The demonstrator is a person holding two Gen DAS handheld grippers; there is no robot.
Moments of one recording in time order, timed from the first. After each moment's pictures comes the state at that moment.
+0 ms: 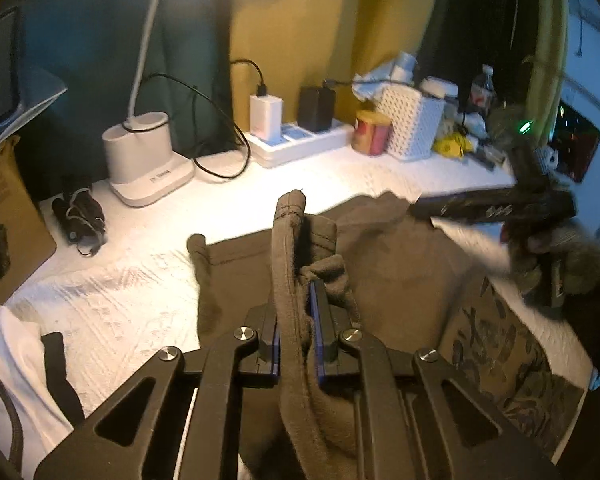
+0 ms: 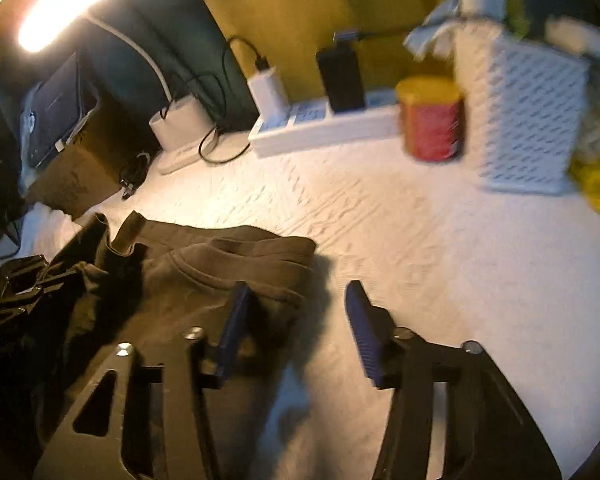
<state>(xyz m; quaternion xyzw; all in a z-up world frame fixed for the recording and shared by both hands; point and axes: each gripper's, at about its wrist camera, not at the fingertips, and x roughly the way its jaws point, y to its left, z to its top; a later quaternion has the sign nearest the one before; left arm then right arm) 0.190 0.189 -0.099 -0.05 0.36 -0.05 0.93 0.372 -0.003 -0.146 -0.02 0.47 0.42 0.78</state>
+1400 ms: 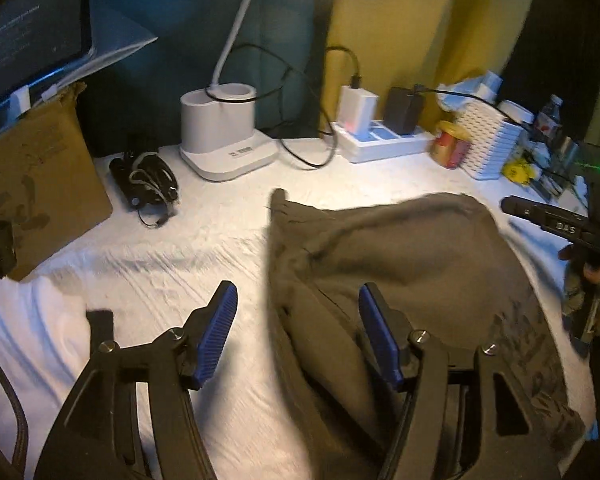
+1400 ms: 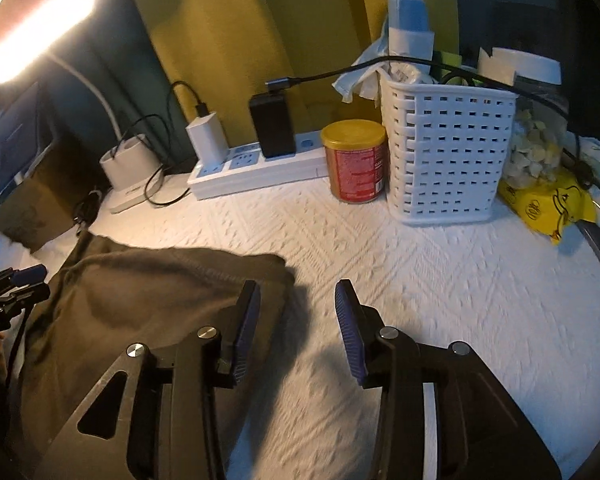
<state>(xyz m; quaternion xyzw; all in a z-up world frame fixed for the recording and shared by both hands) 0.191 0.227 -0.101 -0.09 0.40 0.05 0.91 0.368 -0.036 -0.120 -0.04 0.39 0.32 0.86</state>
